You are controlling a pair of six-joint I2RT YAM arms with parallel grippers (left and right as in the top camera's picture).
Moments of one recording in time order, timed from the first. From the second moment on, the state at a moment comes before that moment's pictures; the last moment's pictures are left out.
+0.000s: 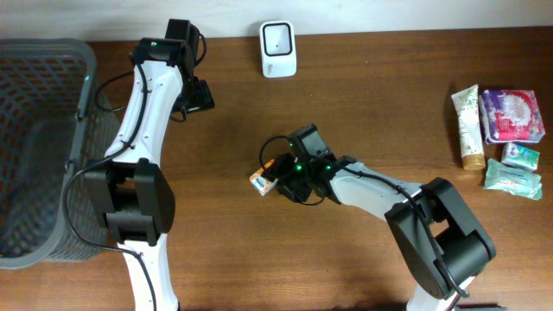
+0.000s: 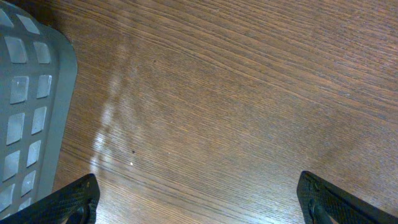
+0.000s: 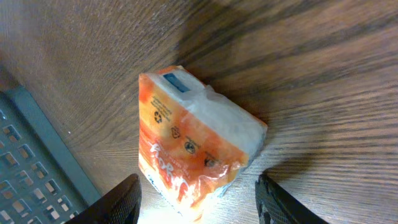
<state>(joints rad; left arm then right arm) -0.13 2.22 2.11 -1.30 -0.27 -0.43 0.56 1.89 1.00 -0.12 -0.41 1.23</state>
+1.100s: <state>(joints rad) -0.13 2.22 2.11 -1.30 -0.27 -0.43 -0.02 1.98 1.07 0.25 -1.16 0.47</state>
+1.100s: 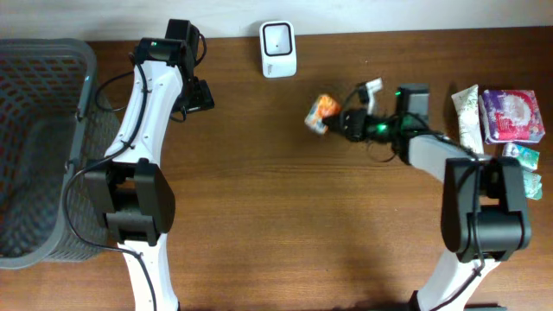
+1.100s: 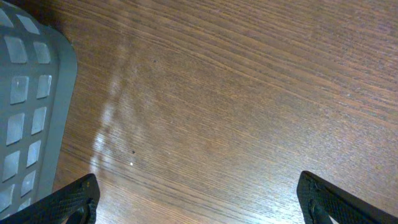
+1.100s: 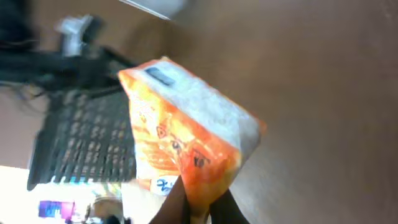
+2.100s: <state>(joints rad) -0.13 2.22 2.11 -1.30 -0.27 -0.43 0.18 1.99 1.07 0.84 -1.53 0.66</state>
